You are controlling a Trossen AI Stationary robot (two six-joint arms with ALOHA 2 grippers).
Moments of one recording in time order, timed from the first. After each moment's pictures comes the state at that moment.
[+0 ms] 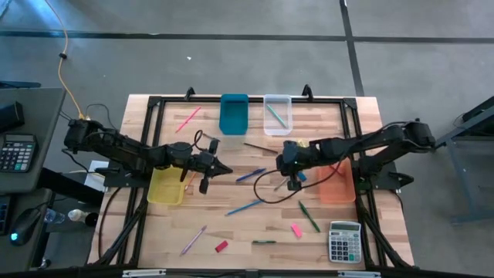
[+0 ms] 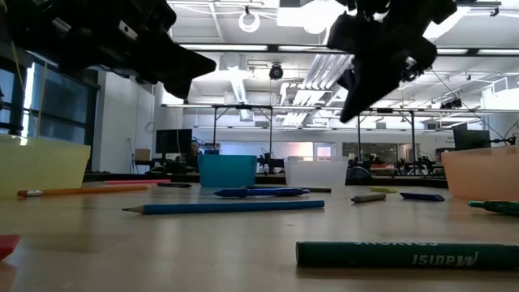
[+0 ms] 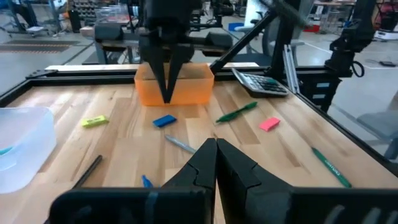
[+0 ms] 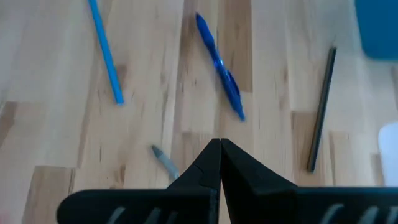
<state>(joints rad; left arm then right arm) 0.09 1.31 0.35 0.79 0.12 0.00 0.07 1.40 0.90 -0.47 0.05 -0.02</state>
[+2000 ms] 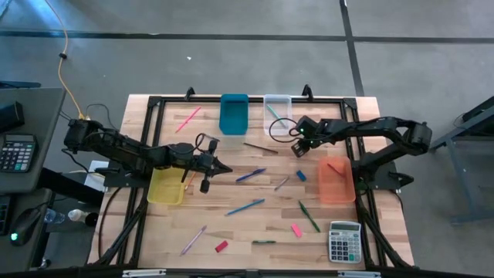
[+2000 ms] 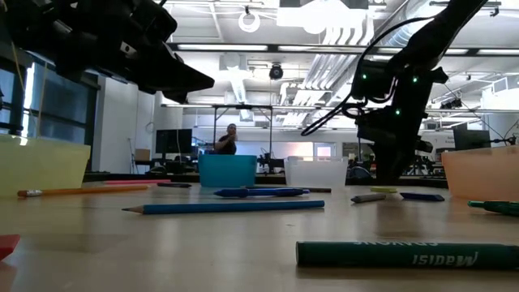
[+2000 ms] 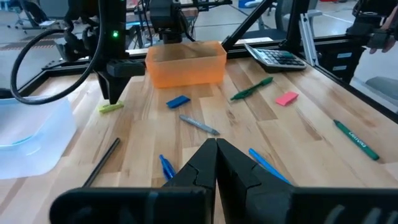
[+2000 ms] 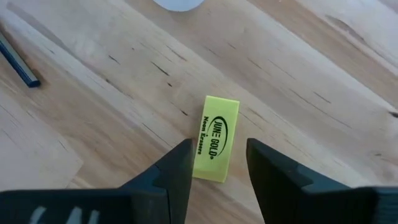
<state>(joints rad) 0.09 1.31 0.35 0.71 0.08 0.09 -0.46 1.43 0.64 -0.44 0.10 0.46</state>
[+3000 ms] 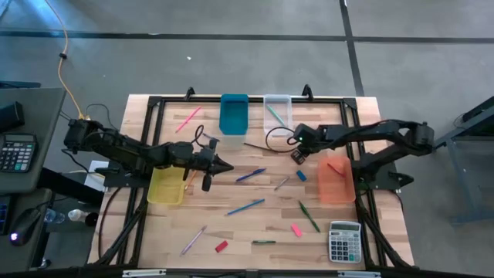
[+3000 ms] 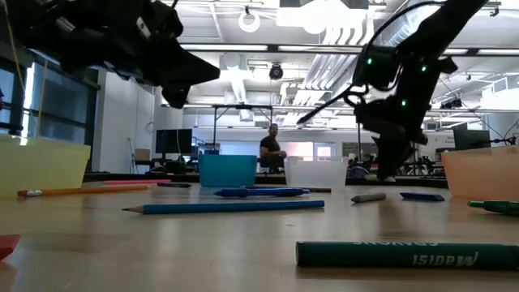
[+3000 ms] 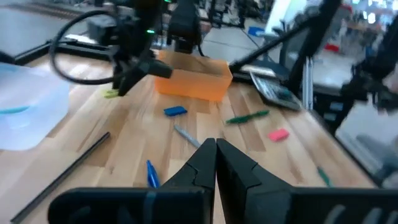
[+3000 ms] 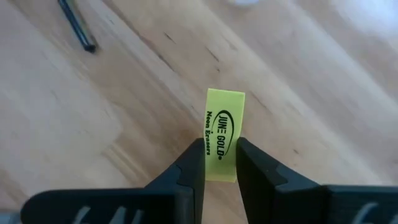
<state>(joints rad) 0.10 1.31 0.36 0.75 0.06 -0.19 -0.31 1.37 0.64 -0.46 0.16 0.42</state>
